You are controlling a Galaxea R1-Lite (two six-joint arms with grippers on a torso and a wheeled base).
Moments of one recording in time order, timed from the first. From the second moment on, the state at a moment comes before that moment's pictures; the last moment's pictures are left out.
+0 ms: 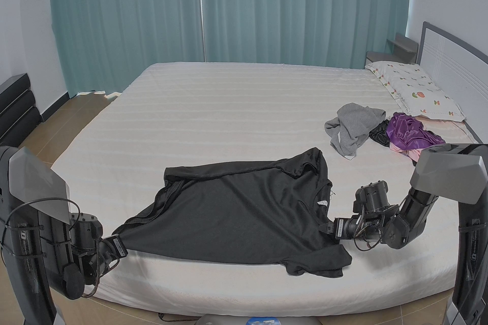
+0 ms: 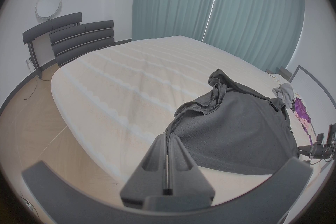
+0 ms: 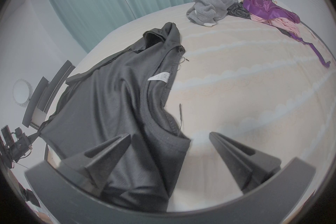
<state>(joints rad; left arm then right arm) -0.08 2.28 -0.06 -1.55 0.26 -0.44 0.30 2.35 -0.72 -0.80 0.01 0.39</state>
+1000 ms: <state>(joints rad) -0.08 2.32 -0.07 -1.55 0.26 -0.44 0.26 2.55 -1.19 -0.91 -0.18 0.54</state>
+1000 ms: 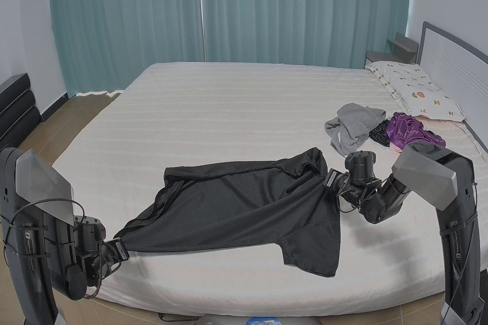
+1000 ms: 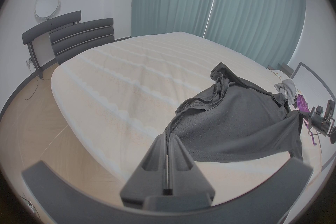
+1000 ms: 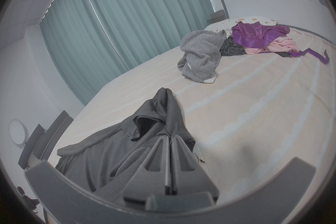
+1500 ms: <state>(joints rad) -0.08 2.33 -0.07 -1.55 0.26 -0.44 0.26 2.56 -1.10 -0.97 -0.12 0.53</state>
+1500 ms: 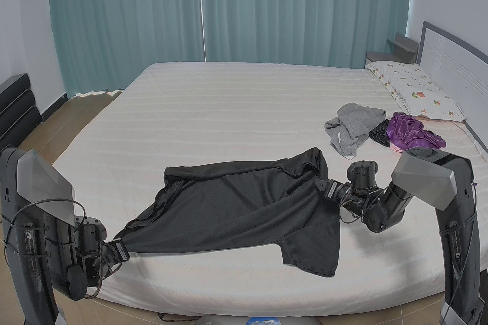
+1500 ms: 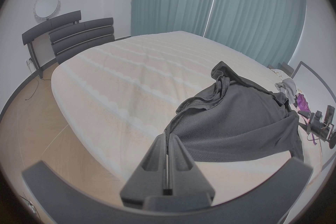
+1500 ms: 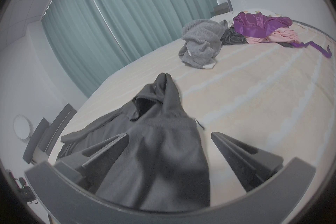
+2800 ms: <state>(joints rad) -0.10 2.35 -0.07 -1.55 0.26 -0.44 0.39 2.44 -0.40 -1.30 0.12 0.52</state>
